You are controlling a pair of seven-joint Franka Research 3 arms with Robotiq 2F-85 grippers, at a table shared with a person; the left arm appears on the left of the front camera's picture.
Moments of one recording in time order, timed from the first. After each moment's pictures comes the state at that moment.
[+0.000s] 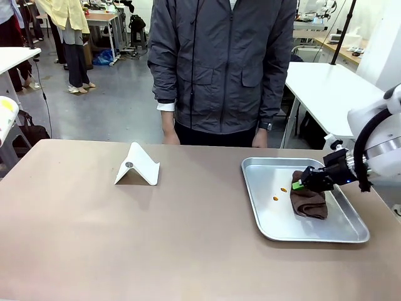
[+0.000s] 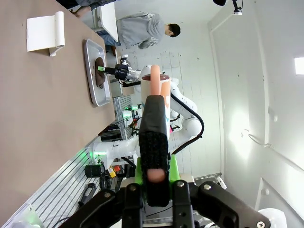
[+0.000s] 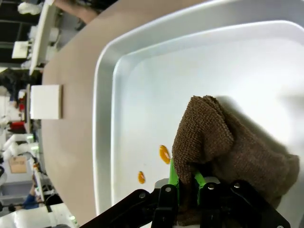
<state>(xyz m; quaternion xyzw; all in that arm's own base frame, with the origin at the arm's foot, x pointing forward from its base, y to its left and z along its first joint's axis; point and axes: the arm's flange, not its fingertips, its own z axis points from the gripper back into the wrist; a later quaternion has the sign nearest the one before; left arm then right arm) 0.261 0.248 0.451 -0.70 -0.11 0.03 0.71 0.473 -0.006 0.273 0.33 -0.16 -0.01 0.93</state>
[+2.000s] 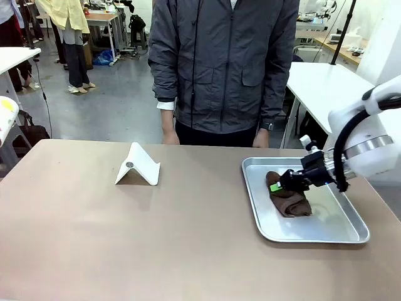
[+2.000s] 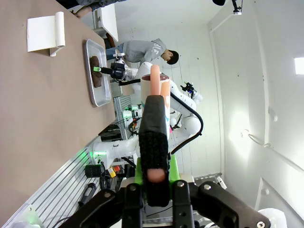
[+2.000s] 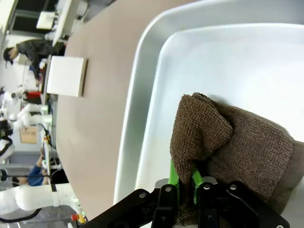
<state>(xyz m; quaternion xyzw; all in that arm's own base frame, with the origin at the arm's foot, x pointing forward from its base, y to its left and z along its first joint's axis) 0.261 0.248 0.451 -0.70 -0.11 0.03 0.71 0.479 0.035 0.259 0.37 -0.15 0.06 0.91</state>
